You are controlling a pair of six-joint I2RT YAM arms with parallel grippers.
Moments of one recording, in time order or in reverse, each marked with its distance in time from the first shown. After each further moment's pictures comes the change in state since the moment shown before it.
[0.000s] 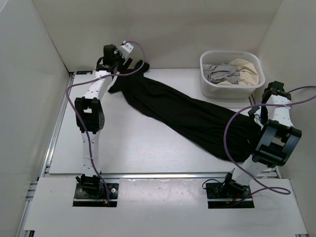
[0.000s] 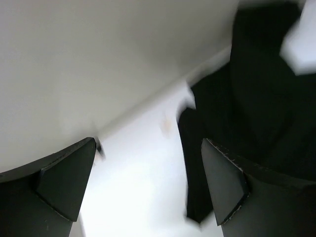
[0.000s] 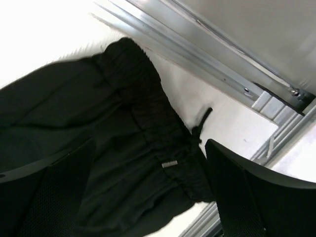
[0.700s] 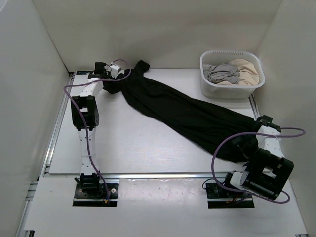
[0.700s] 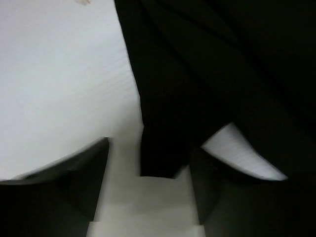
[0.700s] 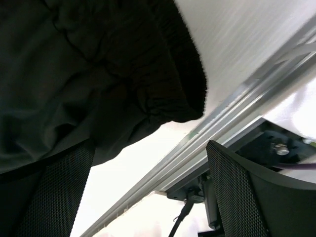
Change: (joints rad) left arm 0.153 0.109 -0.139 -0.256 0.174 -0.205; right arm -0.042 -0.407 -0.566 -0.091 -0.258 0.037
